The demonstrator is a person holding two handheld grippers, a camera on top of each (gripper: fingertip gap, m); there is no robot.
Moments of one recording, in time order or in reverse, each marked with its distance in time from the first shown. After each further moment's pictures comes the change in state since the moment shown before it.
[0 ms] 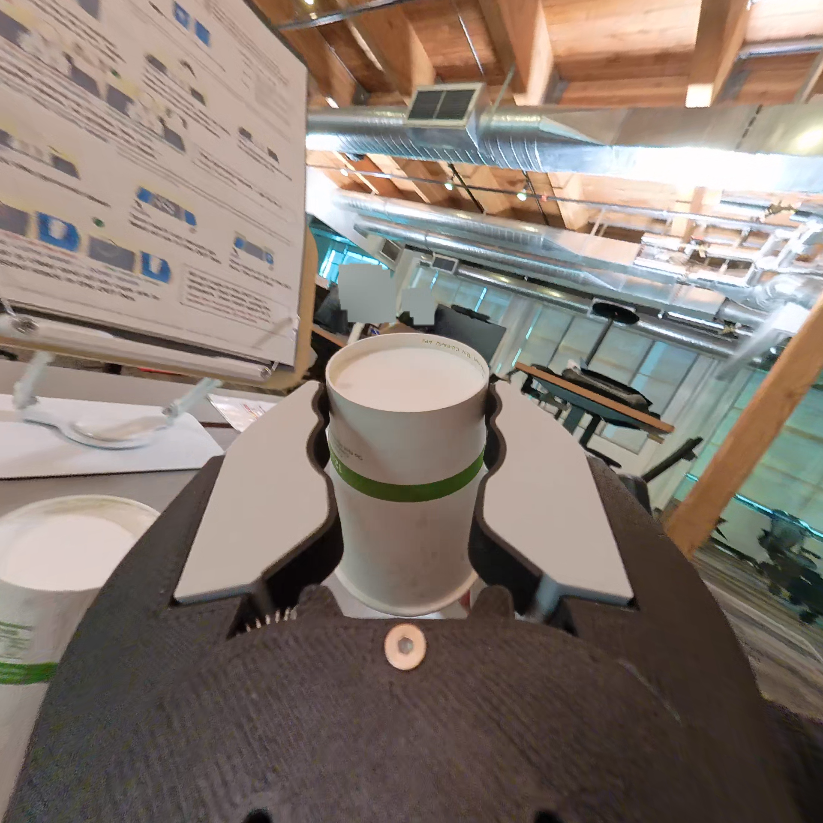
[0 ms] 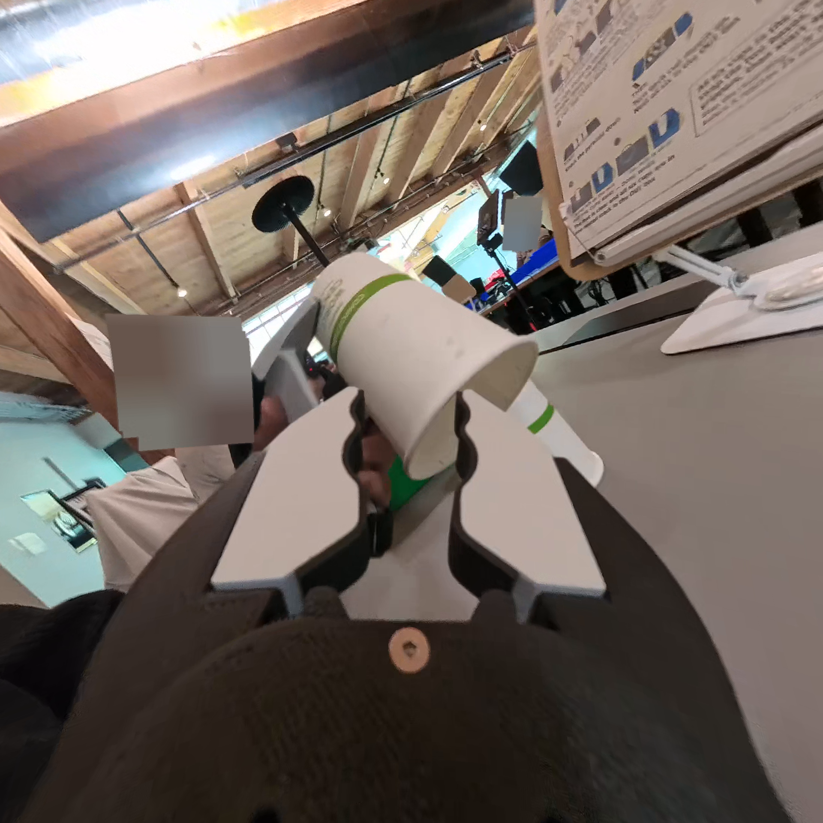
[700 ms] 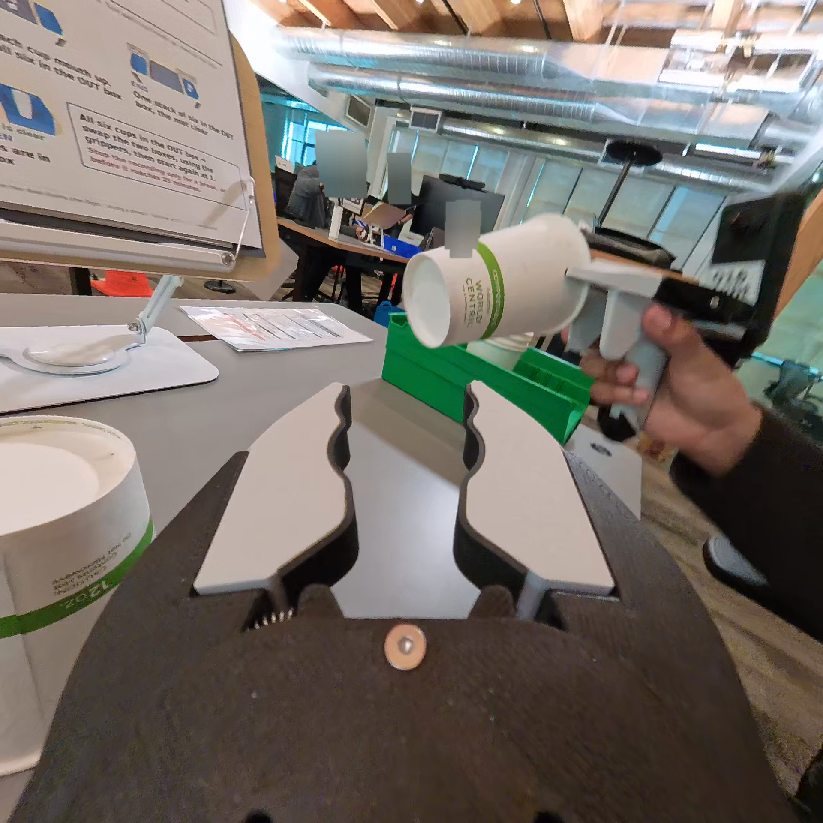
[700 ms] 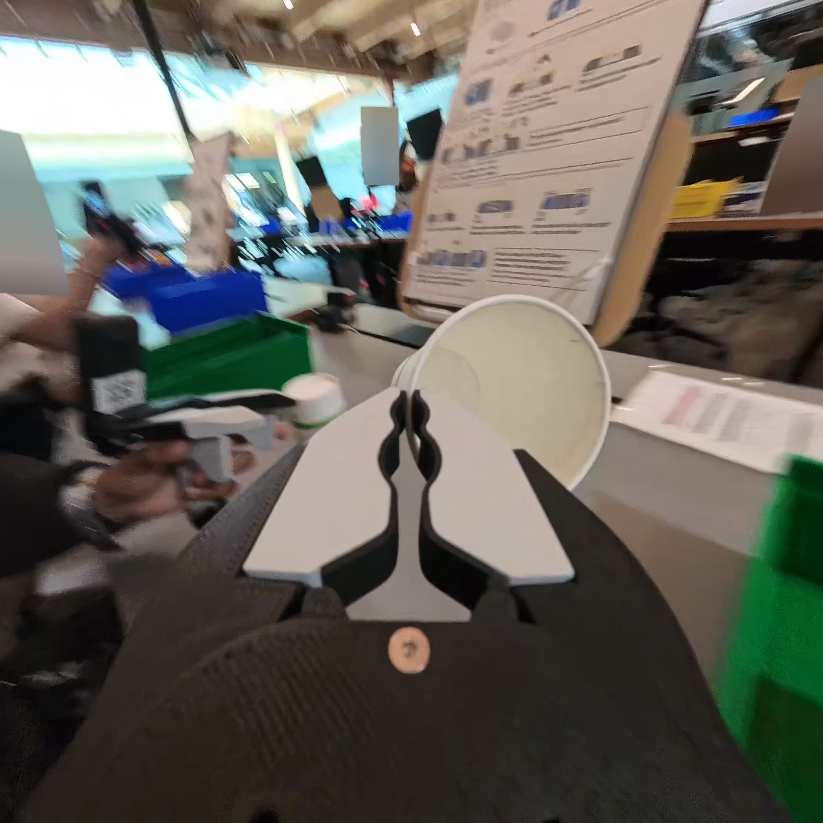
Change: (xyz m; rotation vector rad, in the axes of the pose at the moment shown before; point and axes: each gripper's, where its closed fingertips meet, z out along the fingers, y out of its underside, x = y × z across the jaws) left arm -0.011 0.079 0.001 -0.286 0.060 0.120; right arm 0.038 -0.114 -0.062 -0.201 0.240 -0.546
